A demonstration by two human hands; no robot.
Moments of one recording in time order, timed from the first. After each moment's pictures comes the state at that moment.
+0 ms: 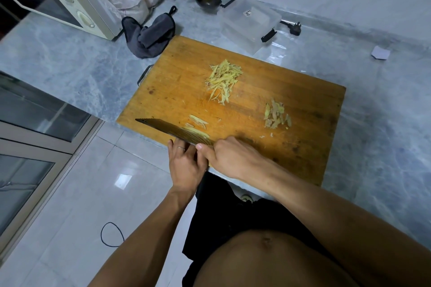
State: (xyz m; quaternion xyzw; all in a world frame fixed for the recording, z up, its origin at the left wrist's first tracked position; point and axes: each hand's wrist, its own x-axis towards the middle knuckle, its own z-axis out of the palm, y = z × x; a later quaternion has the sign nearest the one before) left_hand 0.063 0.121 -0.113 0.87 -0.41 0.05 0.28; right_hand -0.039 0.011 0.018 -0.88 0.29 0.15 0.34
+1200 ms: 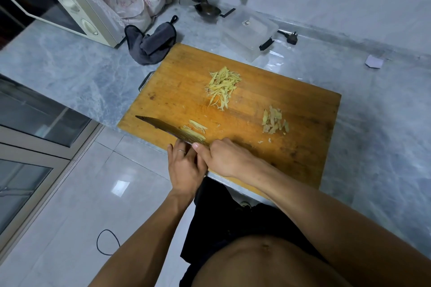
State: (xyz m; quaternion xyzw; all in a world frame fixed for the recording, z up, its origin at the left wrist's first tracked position) left_hand 0.063 0.119 -0.110 0.88 -0.40 0.02 0.27; right_hand -0.029 0.011 0.016 -0.86 0.31 0.16 0.37
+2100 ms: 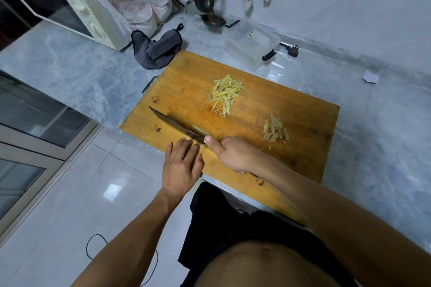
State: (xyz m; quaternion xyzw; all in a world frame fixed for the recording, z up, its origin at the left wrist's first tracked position) left_hand 0.092 0.130 -0.115 0.82 -0.52 0.05 0.24; right_hand -0.030 -0.013 0.017 -0.83 0.32 0.16 0.43
